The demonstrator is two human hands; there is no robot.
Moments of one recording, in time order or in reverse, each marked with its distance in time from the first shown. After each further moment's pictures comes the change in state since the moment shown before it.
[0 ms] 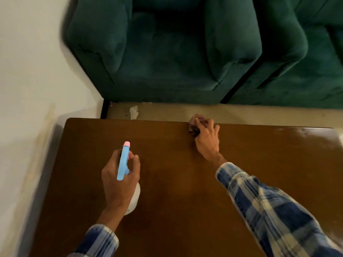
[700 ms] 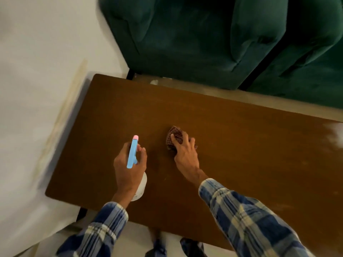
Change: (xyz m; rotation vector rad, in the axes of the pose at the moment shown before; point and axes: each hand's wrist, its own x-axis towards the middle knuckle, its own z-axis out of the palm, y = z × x) left_hand -0.151 0.059 -0.003 0.034 0.118 -0.221; right_hand -0.186 0.007 0.017 -0.115 -0.345 -0.386
